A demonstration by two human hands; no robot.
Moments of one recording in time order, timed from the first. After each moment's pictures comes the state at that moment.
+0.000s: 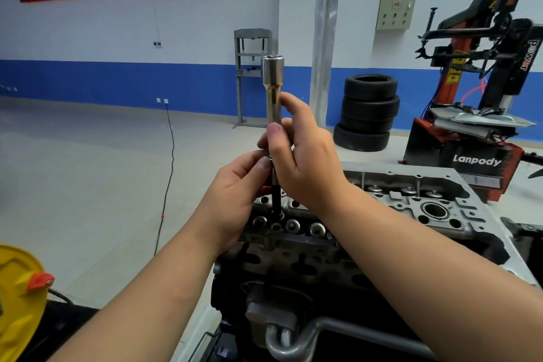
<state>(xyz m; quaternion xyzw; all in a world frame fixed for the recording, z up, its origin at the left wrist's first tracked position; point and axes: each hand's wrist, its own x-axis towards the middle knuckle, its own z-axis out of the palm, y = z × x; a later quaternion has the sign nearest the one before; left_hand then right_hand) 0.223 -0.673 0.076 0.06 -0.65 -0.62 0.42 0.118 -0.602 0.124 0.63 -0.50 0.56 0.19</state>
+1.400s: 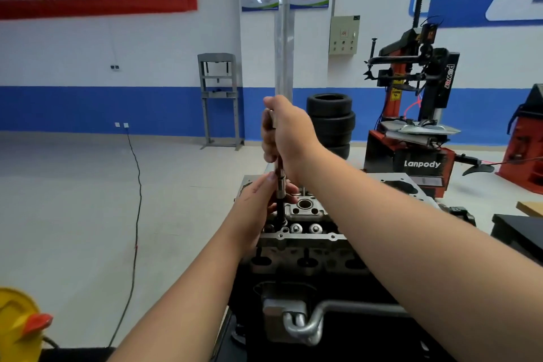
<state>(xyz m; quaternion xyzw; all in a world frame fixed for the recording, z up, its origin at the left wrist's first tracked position) 0.228 -0.675 0.080 0.08 -0.69 -0.63 0.33 0.177 -0.599 0.207 0.40 -0.55 0.70 -0.21</state>
